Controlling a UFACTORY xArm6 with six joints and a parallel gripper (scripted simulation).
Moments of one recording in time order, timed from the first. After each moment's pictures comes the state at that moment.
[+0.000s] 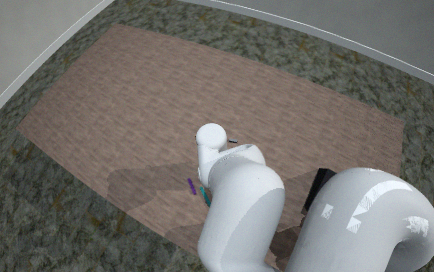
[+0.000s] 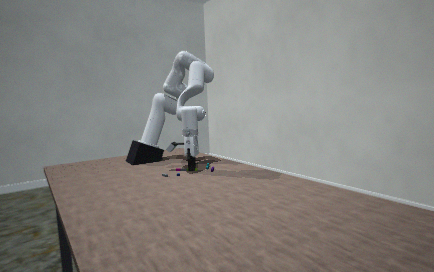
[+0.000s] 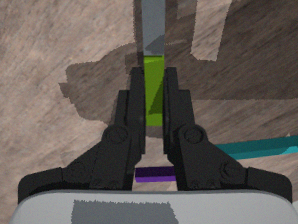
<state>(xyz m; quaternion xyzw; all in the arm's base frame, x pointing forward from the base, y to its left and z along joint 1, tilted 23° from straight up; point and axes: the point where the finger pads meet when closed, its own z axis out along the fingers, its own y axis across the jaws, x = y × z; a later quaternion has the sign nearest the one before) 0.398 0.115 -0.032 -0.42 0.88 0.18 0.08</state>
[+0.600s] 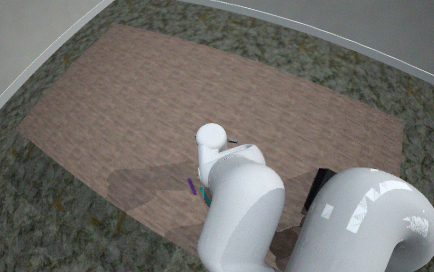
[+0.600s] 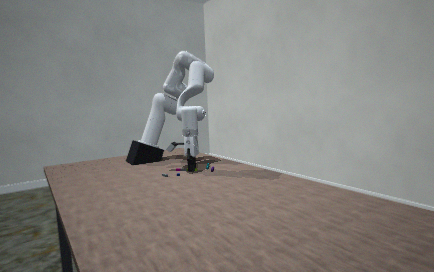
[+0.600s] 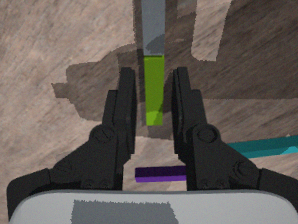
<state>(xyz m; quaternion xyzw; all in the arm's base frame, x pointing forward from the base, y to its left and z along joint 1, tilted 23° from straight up) 0.398 0.115 -0.032 -0.42 0.88 0.18 0.08</state>
